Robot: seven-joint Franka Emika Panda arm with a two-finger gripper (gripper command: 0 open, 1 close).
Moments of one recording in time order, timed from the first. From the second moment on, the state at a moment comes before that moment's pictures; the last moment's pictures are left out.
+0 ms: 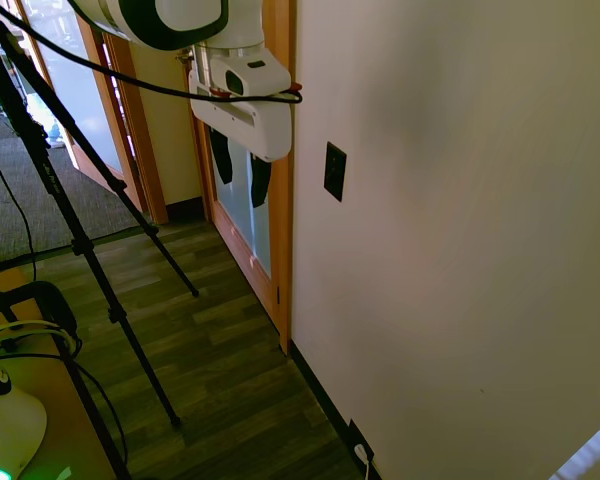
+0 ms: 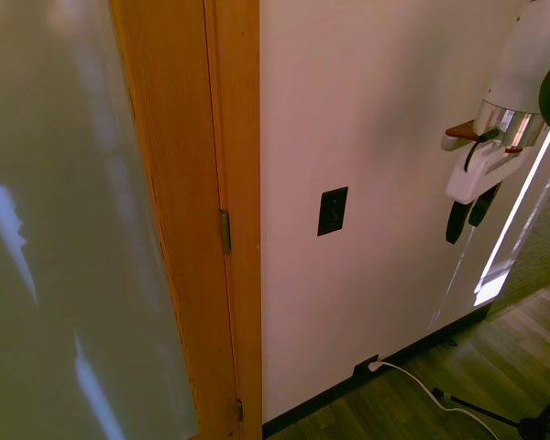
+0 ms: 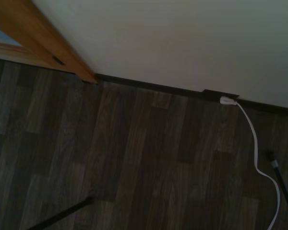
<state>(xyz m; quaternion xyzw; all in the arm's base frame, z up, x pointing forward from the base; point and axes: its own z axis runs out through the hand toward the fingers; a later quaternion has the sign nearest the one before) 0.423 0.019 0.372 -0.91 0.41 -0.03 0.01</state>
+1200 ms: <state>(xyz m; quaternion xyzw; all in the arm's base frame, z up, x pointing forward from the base) 0.547 0.074 0.308 -0.87 0.46 -0.18 0.04</state>
